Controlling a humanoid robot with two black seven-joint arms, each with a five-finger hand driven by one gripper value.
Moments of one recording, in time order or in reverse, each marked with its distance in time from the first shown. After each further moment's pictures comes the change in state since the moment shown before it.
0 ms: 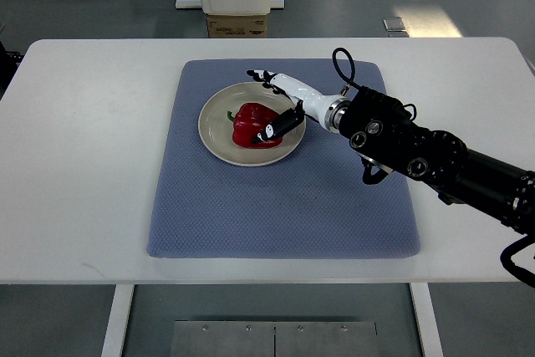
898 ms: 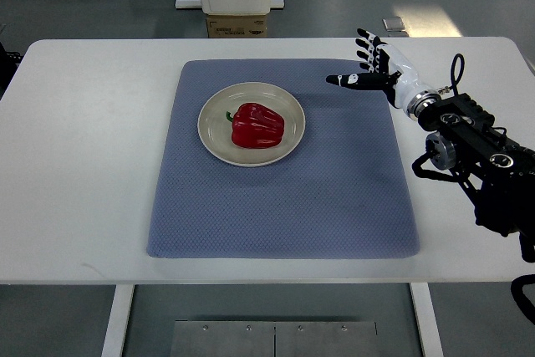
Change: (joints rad) left arm 0.000 0.000 0.000 0.000 0.000 0.000 0.000; right arm -0.276 -0.128 0.648 0.004 0.045 0.000 0.004
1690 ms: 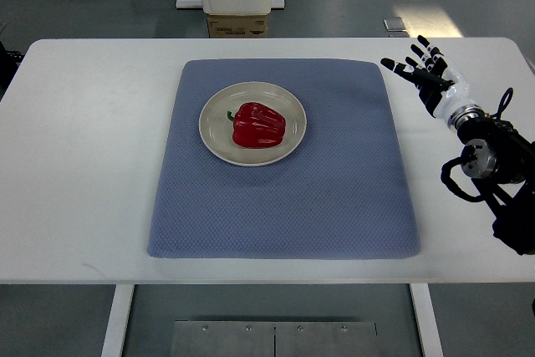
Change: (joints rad) left arm 0.000 0.000 0.000 0.000 0.000 0.000 0.000; right arm -0.100 -0.058 0.094 0.007 0.346 -0.001 0.070
